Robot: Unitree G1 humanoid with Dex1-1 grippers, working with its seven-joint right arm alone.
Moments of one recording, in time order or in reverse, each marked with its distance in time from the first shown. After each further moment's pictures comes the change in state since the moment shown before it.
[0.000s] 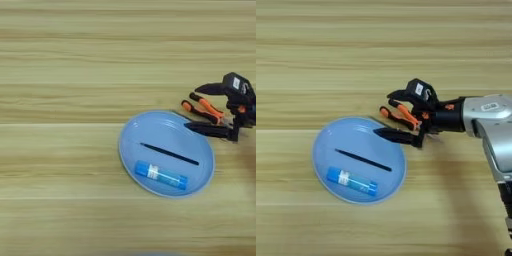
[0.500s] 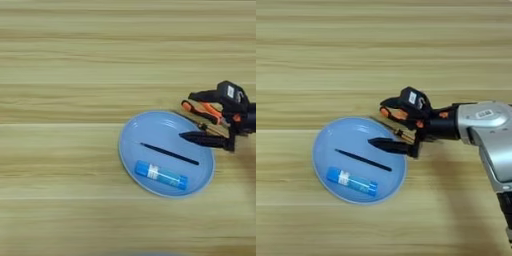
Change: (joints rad) arm 0.049 -0.001 0.027 -0.090 0.020 0.019 0.006
